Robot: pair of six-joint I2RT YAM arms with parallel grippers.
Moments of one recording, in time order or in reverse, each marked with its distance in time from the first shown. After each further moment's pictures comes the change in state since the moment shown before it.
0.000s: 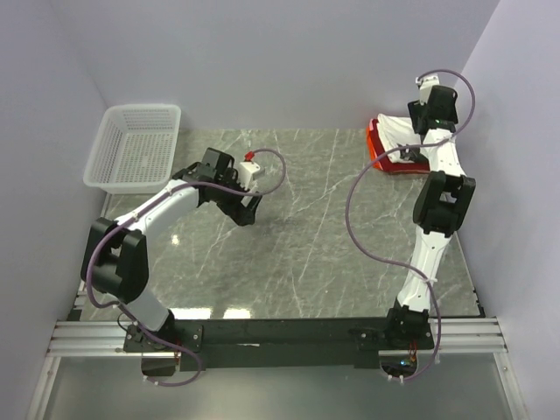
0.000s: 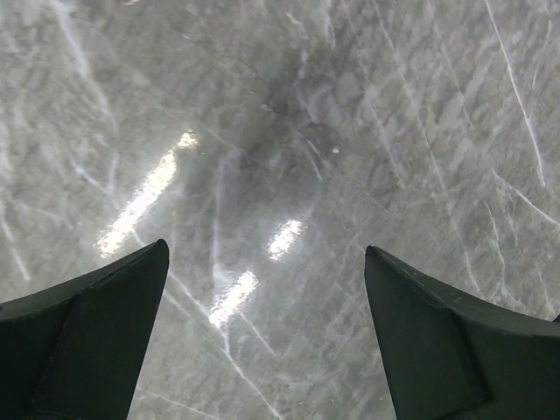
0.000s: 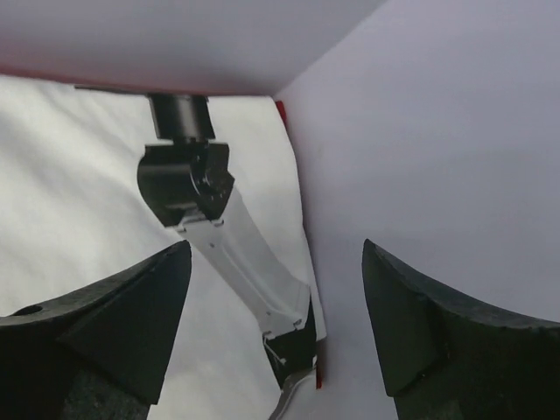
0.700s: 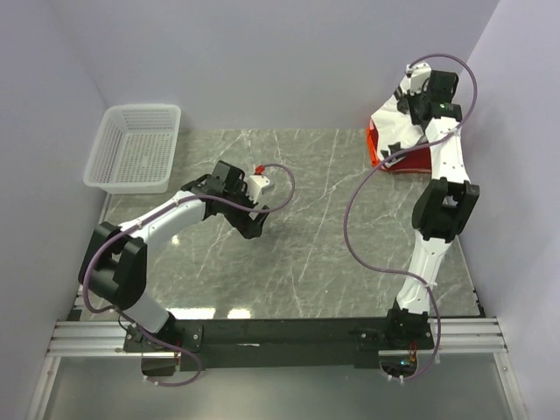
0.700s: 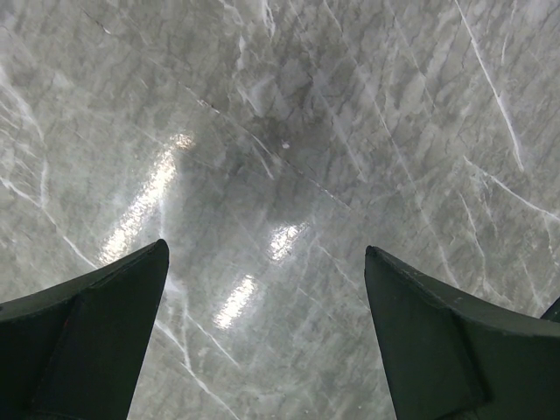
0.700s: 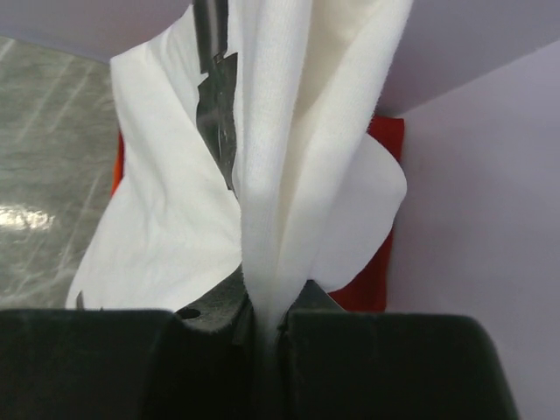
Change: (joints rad) left arm -0.084 -0.043 -0.100 0.069 -0.021 -0.030; right arm 0.056 -0.162 0.061 -0.361 -0.249 0.052
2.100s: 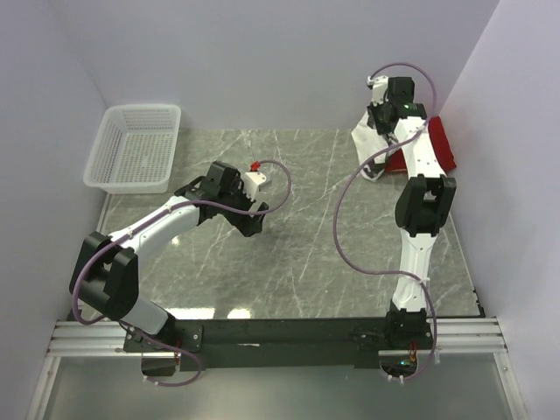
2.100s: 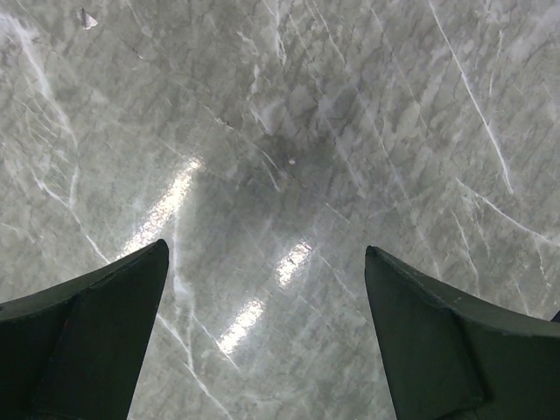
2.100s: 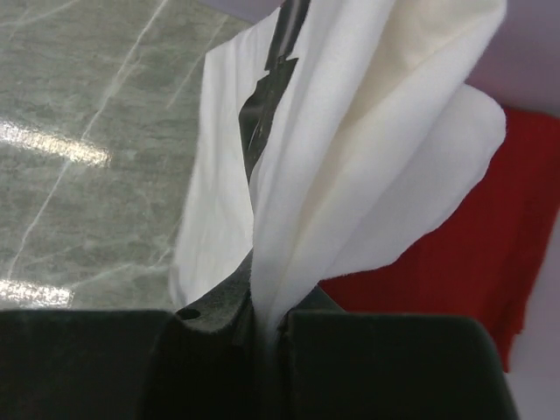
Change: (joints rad) left arm -0.001 -0.076 -0.042 0.067 -0.021 -0.037; right arm 0.165 0.087 0.031 -0.123 0.040 0.090
